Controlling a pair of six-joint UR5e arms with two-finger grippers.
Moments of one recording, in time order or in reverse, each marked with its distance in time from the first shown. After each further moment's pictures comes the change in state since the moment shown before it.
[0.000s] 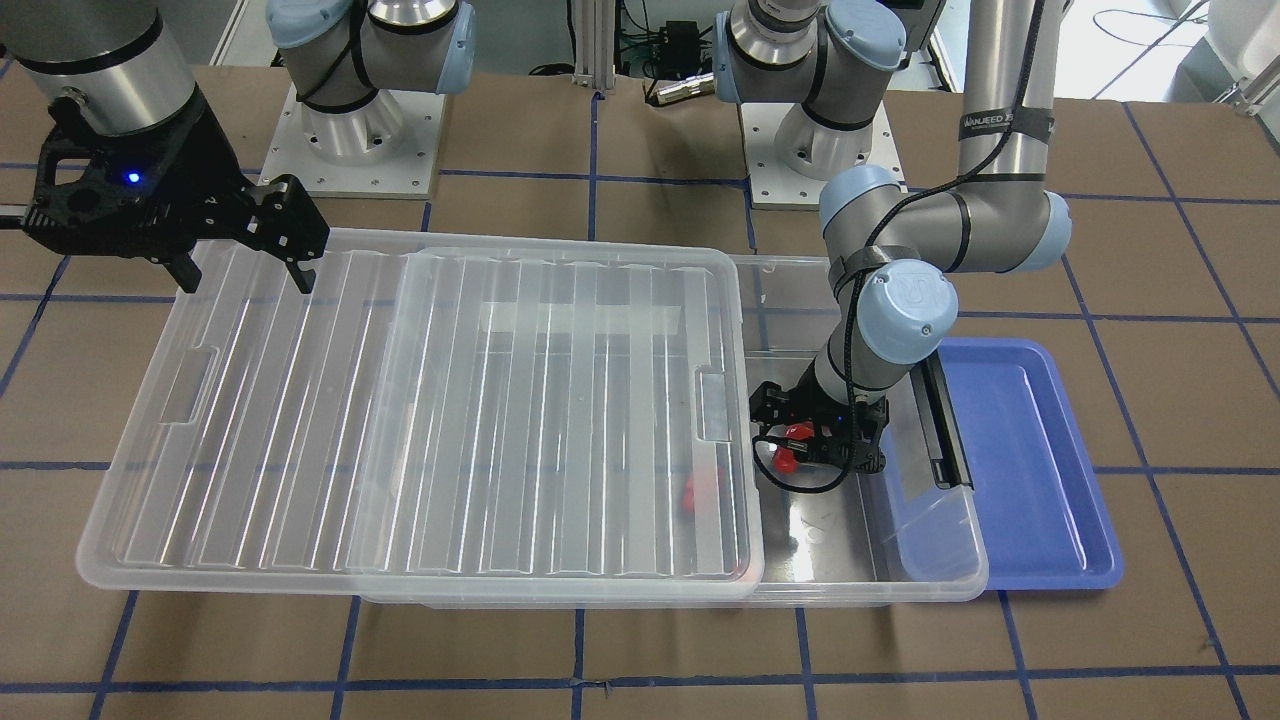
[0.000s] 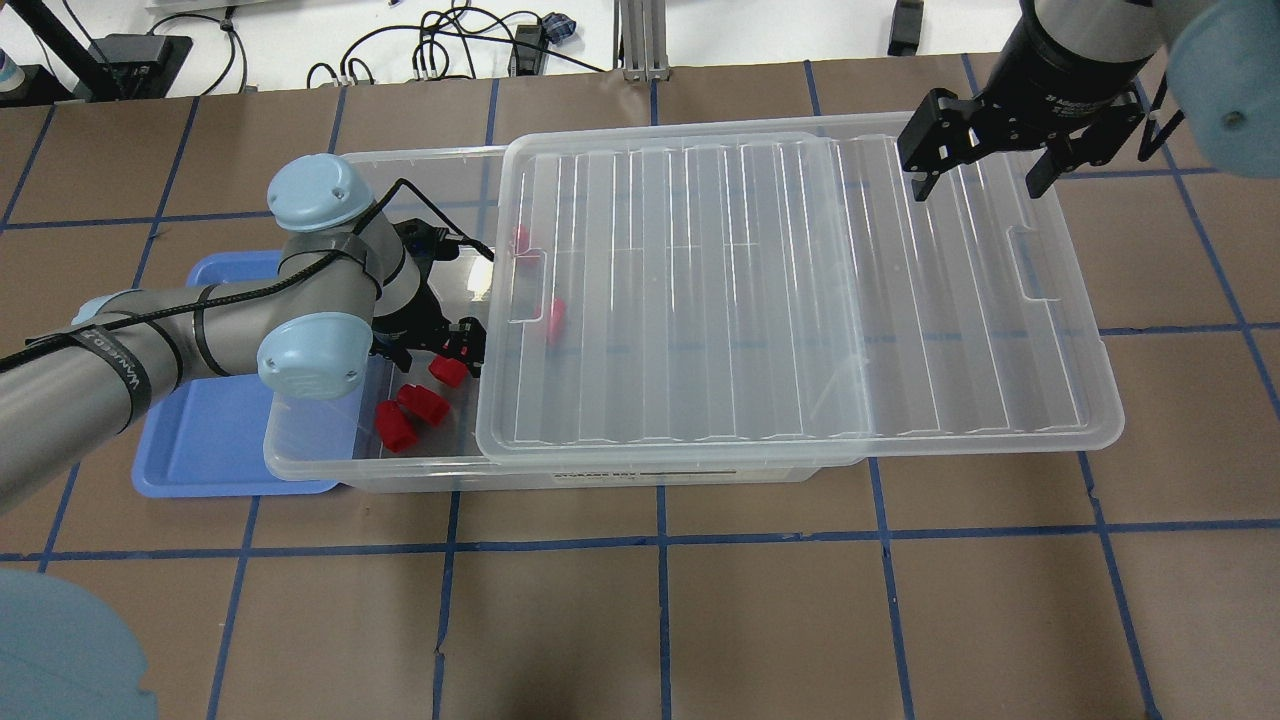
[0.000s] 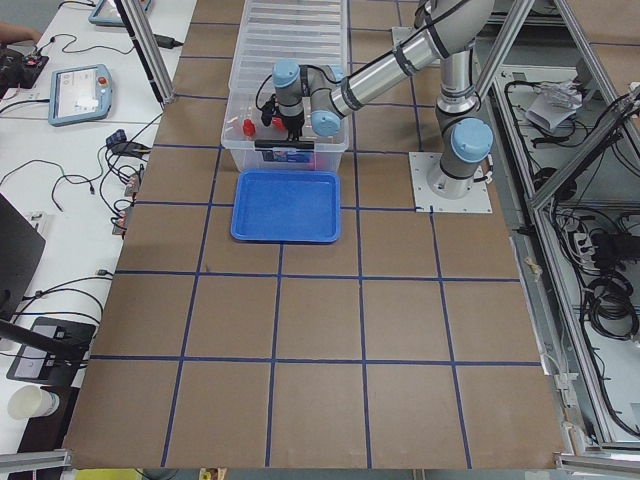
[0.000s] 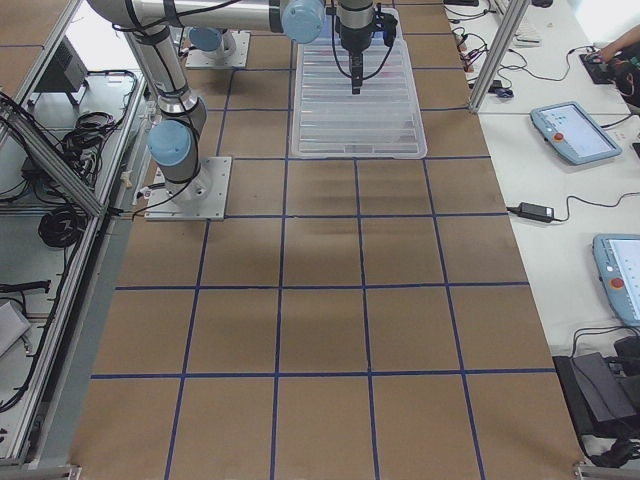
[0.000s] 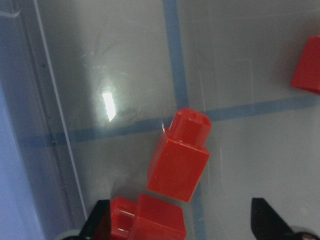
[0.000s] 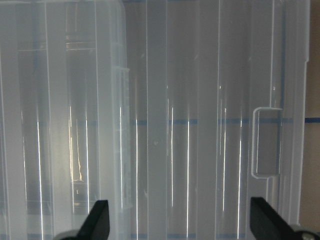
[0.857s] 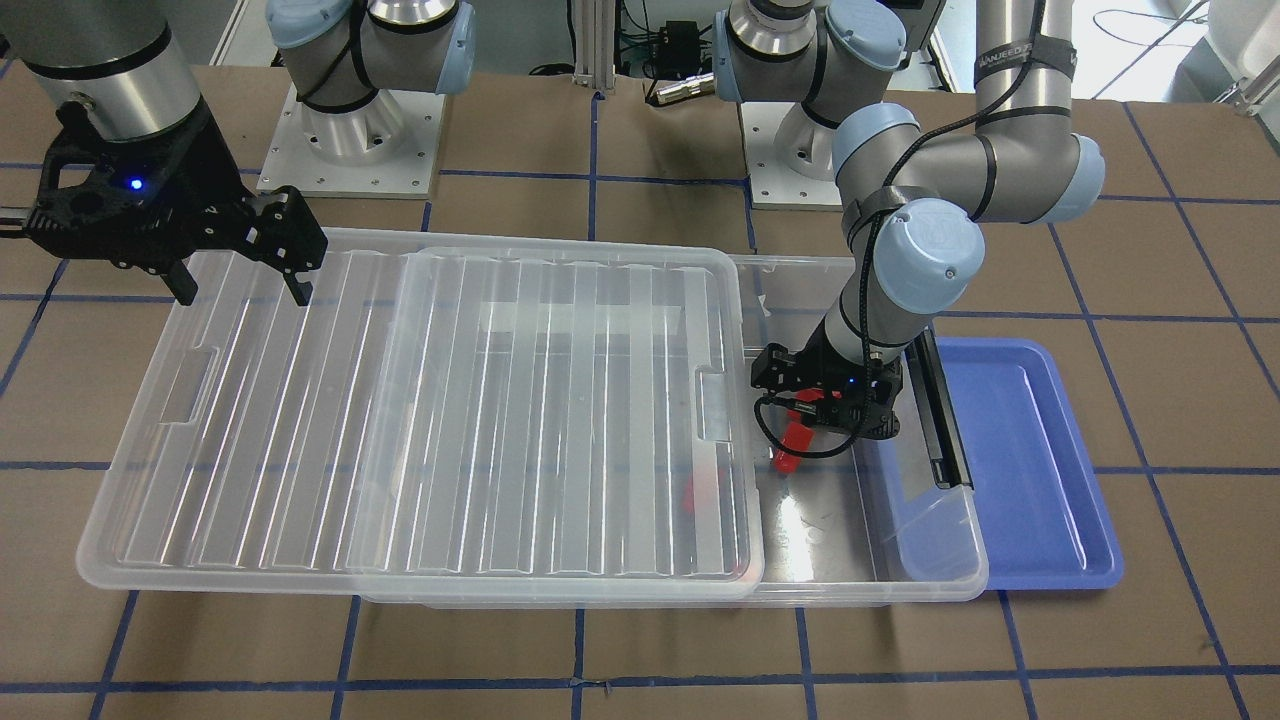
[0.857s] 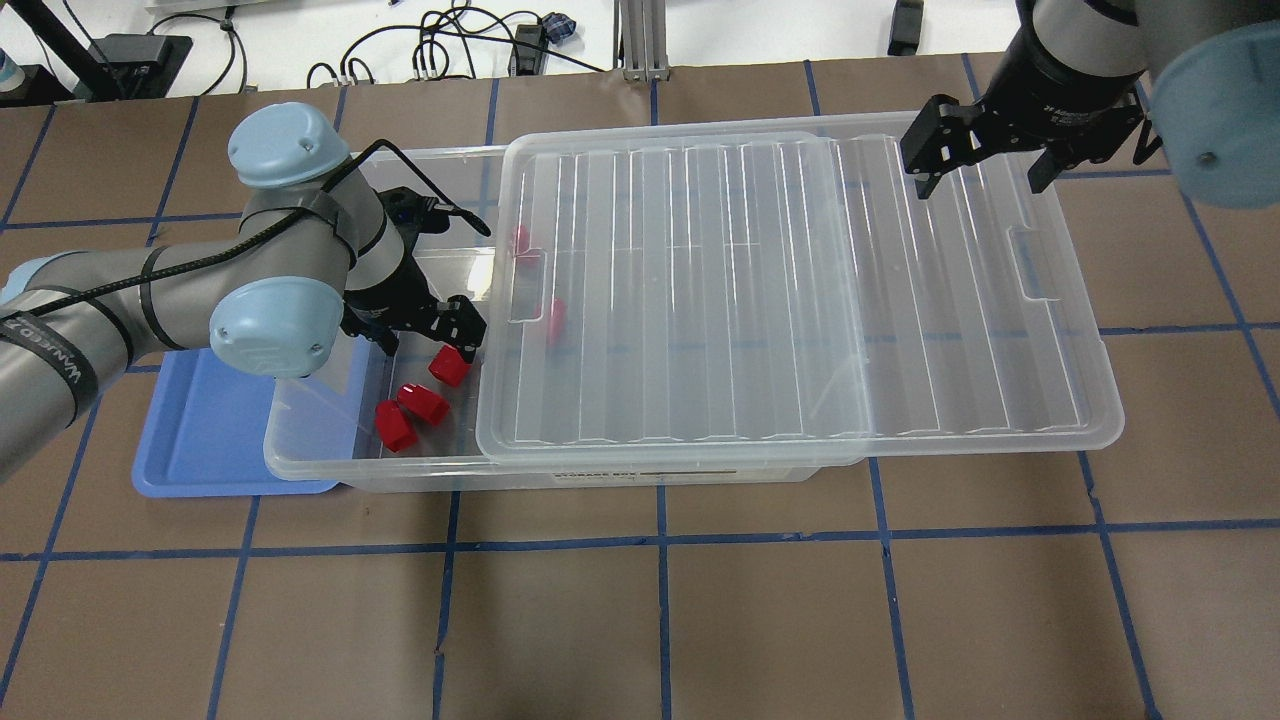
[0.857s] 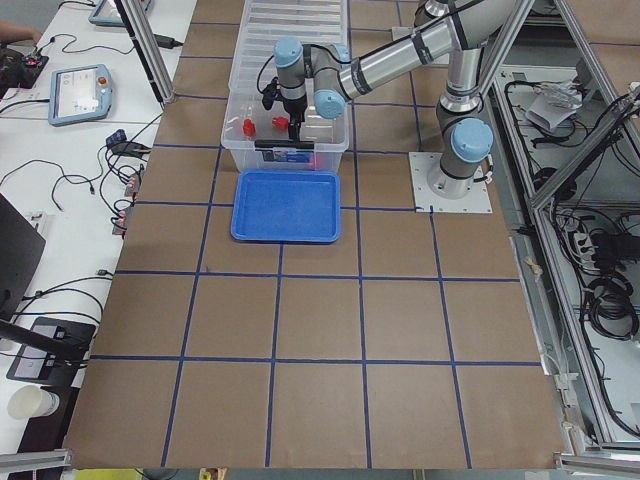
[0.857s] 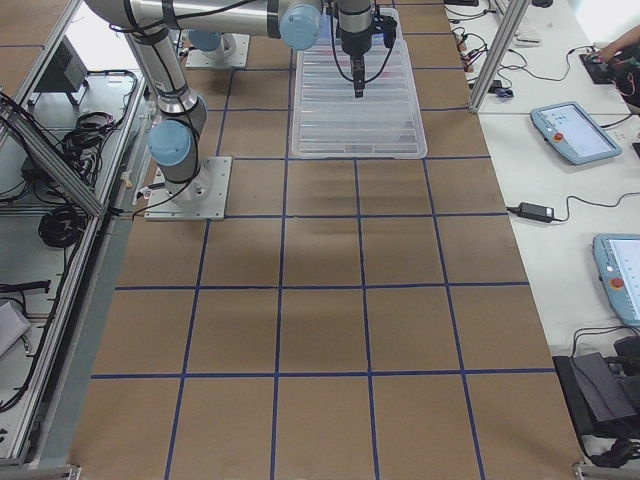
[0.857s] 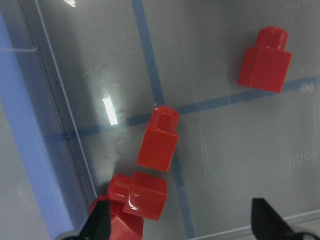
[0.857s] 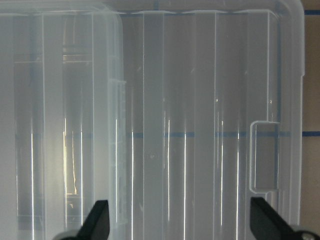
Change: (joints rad) left arm -0.004 0.111 0.029 -0.145 -0.007 -0.002; right arm -0.001 -0.011 0.042 -0.081 -0.002 -0.004
